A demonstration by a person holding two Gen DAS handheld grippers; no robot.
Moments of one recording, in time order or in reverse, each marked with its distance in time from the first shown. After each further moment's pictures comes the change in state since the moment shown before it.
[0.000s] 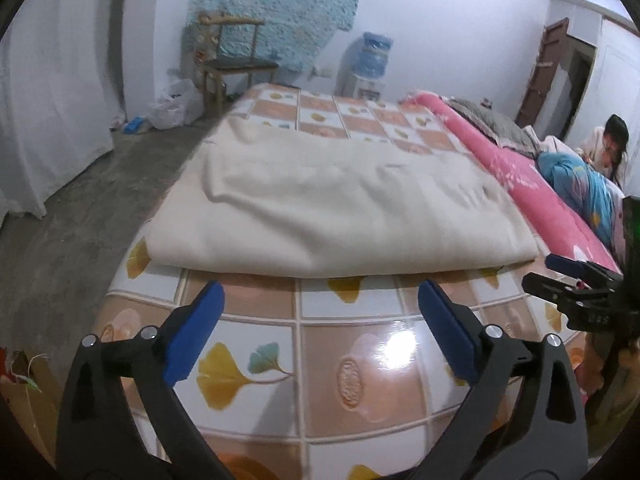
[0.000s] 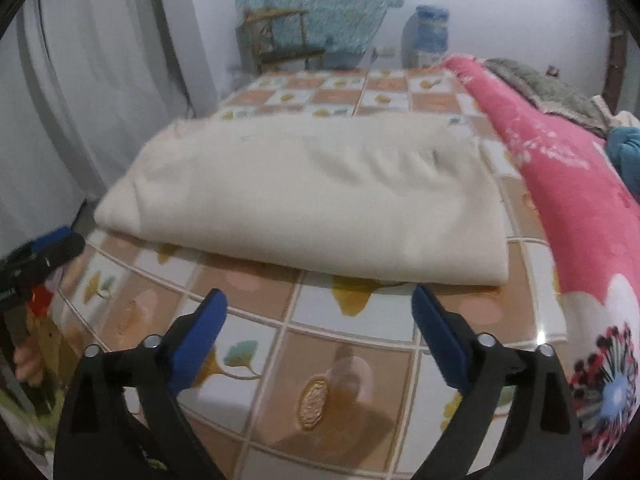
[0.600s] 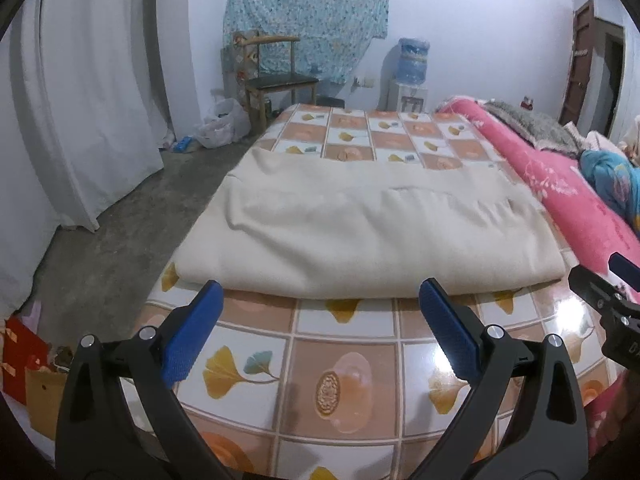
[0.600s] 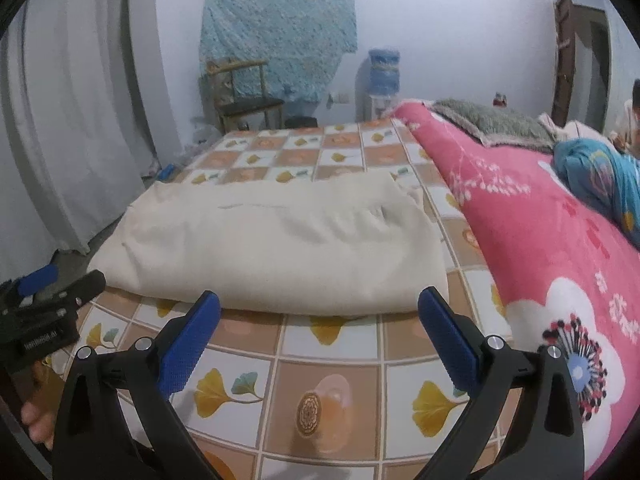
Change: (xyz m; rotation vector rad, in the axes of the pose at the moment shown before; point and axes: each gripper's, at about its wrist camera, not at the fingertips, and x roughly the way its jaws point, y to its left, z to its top) left arm -0.008 -0.057 0.019 0.029 -0.010 0.233; right arm -0.044 0.005 0.008 0.085 -0.137 -0.134
